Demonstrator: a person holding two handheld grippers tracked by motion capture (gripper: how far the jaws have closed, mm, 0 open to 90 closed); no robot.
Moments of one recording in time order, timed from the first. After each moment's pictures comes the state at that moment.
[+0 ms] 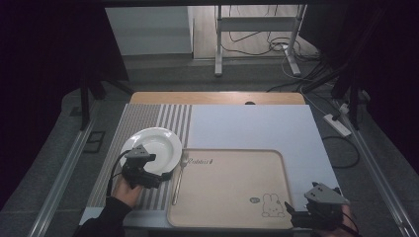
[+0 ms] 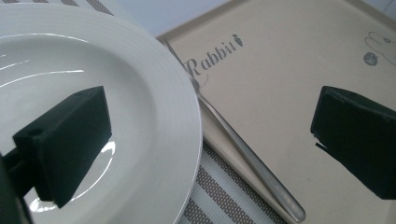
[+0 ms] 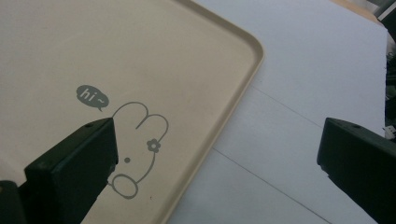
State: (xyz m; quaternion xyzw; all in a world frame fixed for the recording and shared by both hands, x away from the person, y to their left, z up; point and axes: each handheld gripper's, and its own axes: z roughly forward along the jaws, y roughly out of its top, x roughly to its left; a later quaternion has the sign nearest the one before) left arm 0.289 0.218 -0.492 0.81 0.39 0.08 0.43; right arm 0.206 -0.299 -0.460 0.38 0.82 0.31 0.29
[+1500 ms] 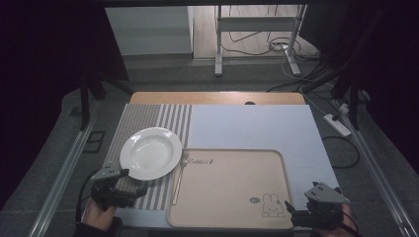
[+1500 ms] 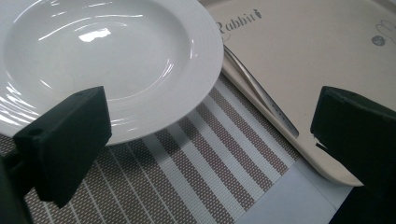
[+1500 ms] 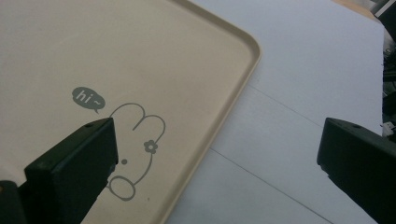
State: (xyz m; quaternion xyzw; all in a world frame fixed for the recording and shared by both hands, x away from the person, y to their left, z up) left arm 0.224 0.269 -0.491 0.79 0.44 0.11 0.42; right arm 0.207 -0.299 -0.460 0.39 0.82 0.30 0.29
